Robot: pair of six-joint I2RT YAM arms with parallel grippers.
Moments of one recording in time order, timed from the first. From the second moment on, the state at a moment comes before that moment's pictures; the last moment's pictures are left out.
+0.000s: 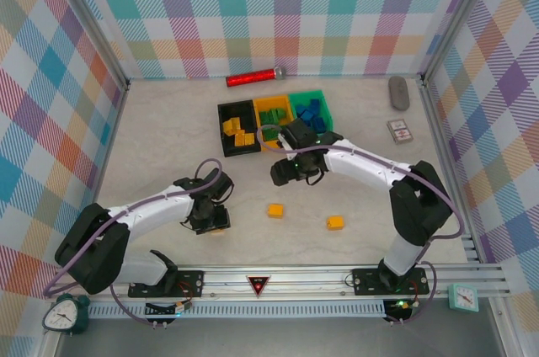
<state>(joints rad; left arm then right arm) -0.63 1.33 0.64 -0.78 0.03 -0.82 0.73 1.69 1.23 -0.70 -0.11 0.32</state>
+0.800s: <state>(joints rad) -0.45 1.73 1.37 -0.81 0.03 -0.62 0.76 1.42 0.86 -0.64 -0.13 0.47</state>
